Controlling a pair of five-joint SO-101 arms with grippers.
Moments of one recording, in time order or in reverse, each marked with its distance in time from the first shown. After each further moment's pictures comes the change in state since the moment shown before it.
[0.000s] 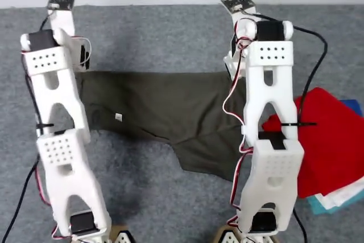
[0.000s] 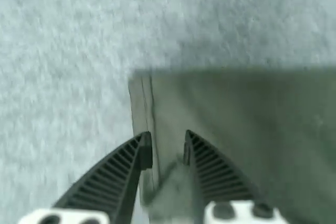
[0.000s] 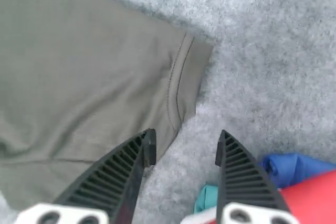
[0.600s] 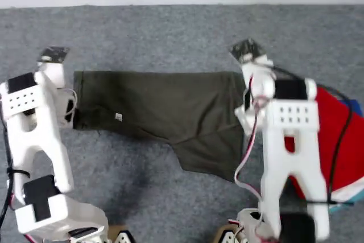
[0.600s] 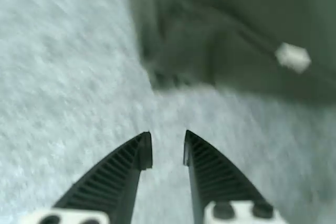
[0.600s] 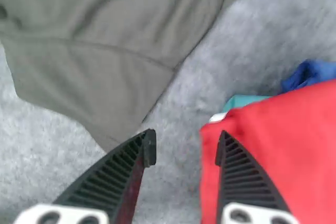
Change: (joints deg) left arm -8.3 -41.4 70.2 -17.1 -8.7; right arm 2.7 -52.1 68.2 -13.3 7.2
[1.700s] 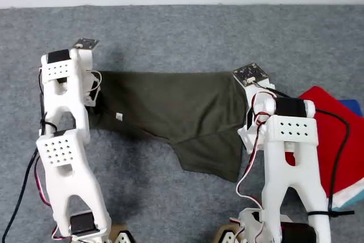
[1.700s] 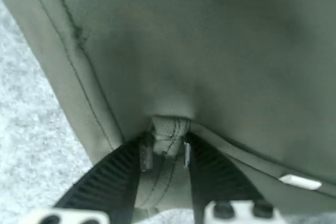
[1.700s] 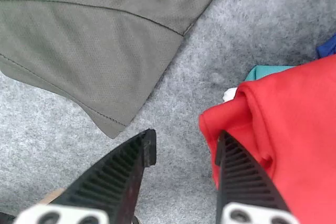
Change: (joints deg) left arm 8.4 49.4 -50.5 11.5 1.7; right arm 2.8 -2.4 10.1 -2.7 0.4
